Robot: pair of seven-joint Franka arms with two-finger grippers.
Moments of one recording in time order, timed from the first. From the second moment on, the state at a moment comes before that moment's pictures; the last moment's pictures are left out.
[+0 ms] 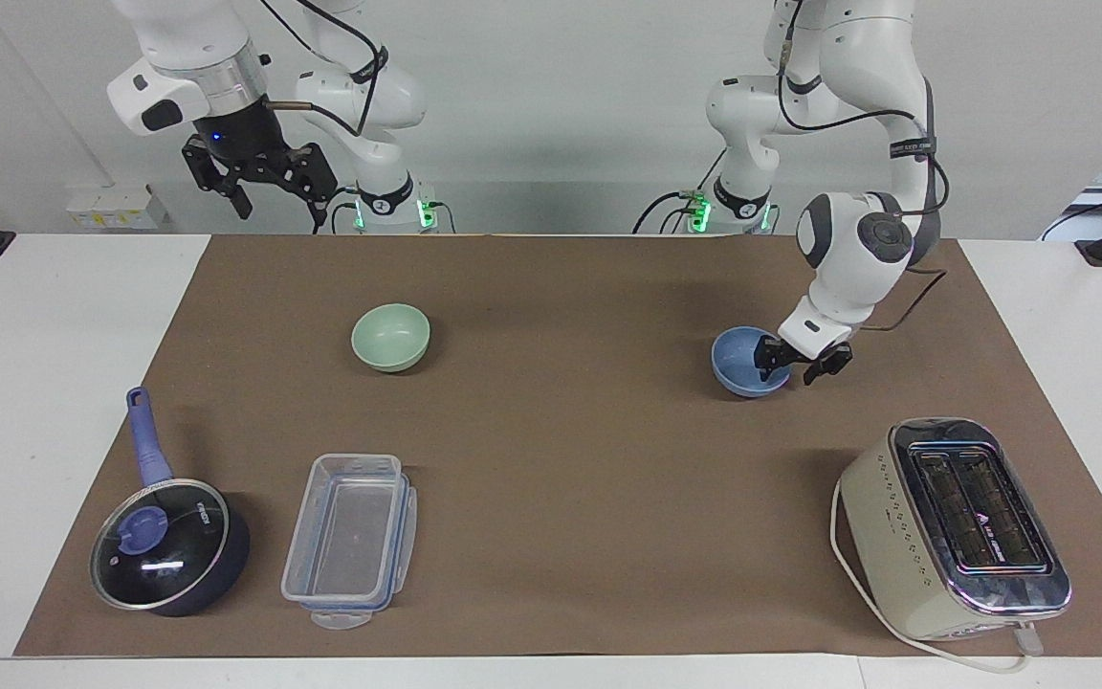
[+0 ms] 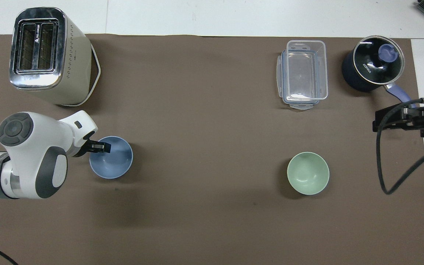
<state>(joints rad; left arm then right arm) -0.08 0.09 -0.06 -2.26 -0.04 2.35 0.04 -0.04 0.01 0.12 -1.41 0.00 1.39 0.21</state>
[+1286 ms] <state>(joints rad) -0.09 0.02 -0.06 -2.04 -0.06 2.06 0.06 -0.04 0.01 0.12 -1.41 0.00 1.39 0.21</state>
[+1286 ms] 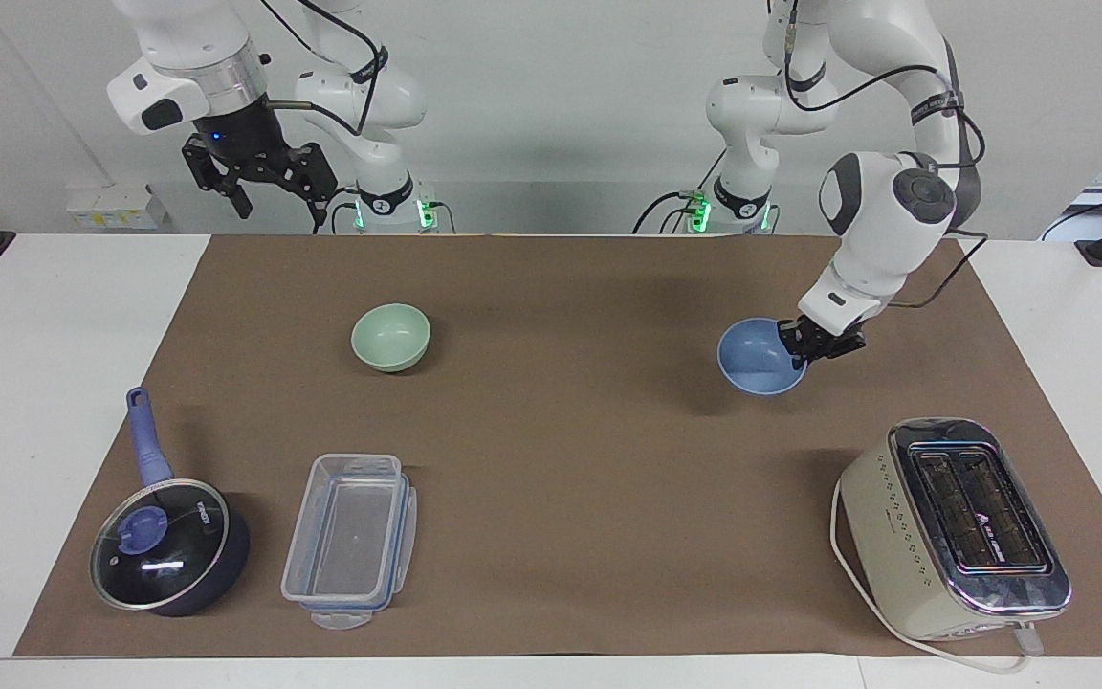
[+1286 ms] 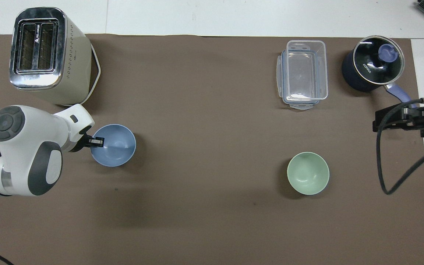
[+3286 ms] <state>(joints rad) -0.51 0.05 -0.07 -2.30 -0.23 2.46 -0.09 -0.04 0.01 0.12 -1.41 0.00 1.39 0.21</state>
